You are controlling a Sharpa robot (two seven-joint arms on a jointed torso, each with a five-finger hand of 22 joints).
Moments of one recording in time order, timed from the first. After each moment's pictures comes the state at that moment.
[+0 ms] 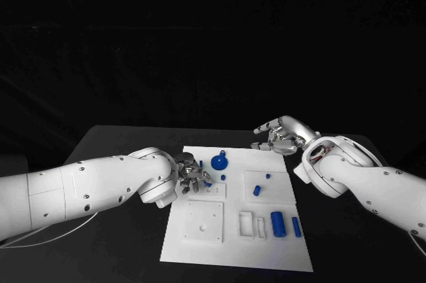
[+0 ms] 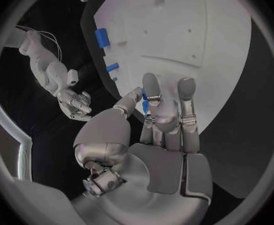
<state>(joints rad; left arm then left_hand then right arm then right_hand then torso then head) 1.42 -0.67 -0.24 1.46 -0.81 -0.18 -0.48 0.88 0.14 0.42 -0.24 0.28 1.19 0.05 0.07 0.55 1.47 -0.08 0.57 0.33 1.43 -0.14 1.25 0.84 0.03 1.24 -0.16 0.66 1.18 1.07 -0.79 0.30 1.47 -1.32 -0.36 -0.10 1.32 -0.13 0.05 0.02 0.39 0.96 0.12 0.06 0.06 1.26 0.00 0.95 1.12 1.45 -0.07 1.02 1.19 0.07 1.43 -0.08 0.83 1.31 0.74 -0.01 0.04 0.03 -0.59</state>
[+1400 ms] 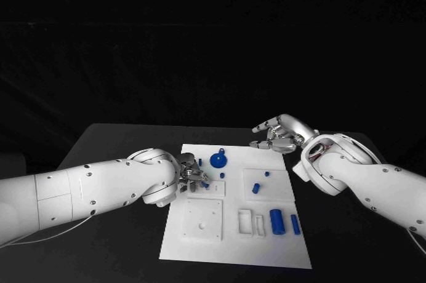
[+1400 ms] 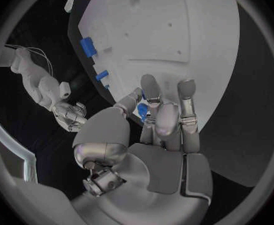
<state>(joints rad) 1.40 -0.64 -0.24 1.43 -0.95 -0.16 -0.51 0.90 0.10 0.51 -0.19 0.08 1.19 0.05 0.08 0.65 1.47 -0.08 0.65 0.33 1.44 -0.14 1.34 0.89 0.03 1.29 -0.16 0.58 1.31 1.07 -0.79 0.30 1.47 -1.31 -0.34 -0.10 1.31 -0.12 0.06 0.02 0.40 0.96 0.11 0.06 0.06 1.27 0.00 0.94 1.12 1.45 -0.07 1.02 1.19 0.07 1.43 -0.08 0.83 1.31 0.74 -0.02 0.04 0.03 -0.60</state>
